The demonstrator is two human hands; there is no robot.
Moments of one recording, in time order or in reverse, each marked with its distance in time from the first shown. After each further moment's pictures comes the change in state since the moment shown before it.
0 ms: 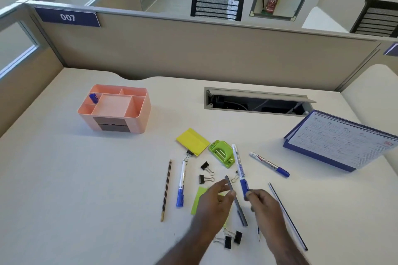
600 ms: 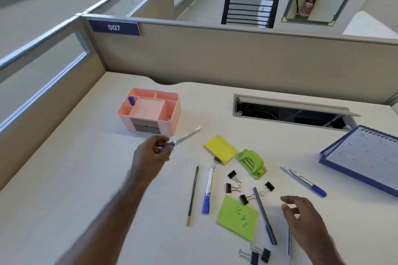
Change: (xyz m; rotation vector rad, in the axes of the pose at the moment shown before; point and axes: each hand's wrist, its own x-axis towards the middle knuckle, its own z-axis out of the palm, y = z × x) left_hand 0.027 0.018 -0.224 0.097 0.540 0.134; right_hand 0.031 0.006 -0.021 -0.407 -0.084 -0.208
